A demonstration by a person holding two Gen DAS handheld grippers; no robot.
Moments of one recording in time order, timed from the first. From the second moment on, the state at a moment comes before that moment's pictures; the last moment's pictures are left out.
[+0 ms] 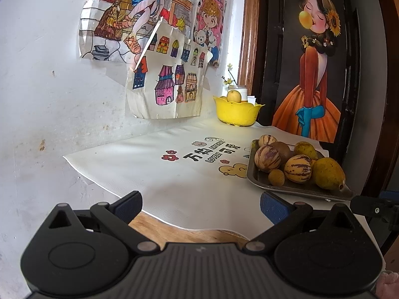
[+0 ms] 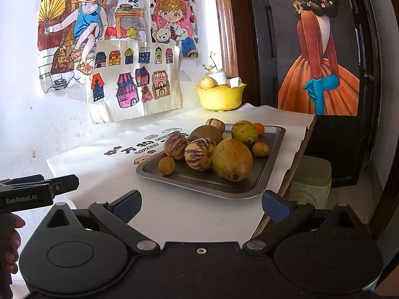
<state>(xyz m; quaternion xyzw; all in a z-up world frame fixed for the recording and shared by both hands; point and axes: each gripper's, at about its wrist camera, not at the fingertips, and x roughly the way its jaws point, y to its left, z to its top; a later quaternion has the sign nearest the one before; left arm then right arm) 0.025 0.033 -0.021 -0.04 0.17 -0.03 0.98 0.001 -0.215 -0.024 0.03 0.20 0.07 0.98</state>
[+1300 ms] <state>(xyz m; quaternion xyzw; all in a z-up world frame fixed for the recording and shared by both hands) 0.023 0.038 -0.023 -0.05 0.18 -0.03 0.98 0.001 -0.214 -0.024 0.03 0.20 0.07 0.98</state>
